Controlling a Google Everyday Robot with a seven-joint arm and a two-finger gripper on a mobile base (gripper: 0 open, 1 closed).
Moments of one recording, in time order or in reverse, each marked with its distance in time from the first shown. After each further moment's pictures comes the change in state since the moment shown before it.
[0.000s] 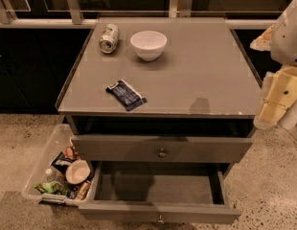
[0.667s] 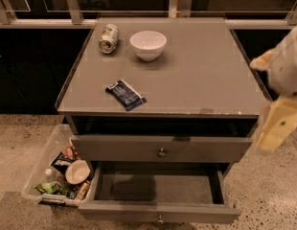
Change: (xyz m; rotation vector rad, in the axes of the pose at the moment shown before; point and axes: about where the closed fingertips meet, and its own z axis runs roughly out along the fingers) arm 0.006 0.034 0.018 0.026 0.010 -0.003
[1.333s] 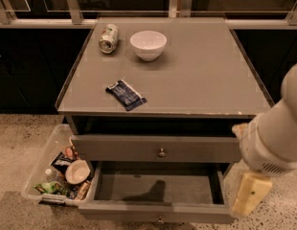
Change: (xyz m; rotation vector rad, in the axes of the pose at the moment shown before) arm 0.025 0.090 0.105 -0.120 0.036 0.063
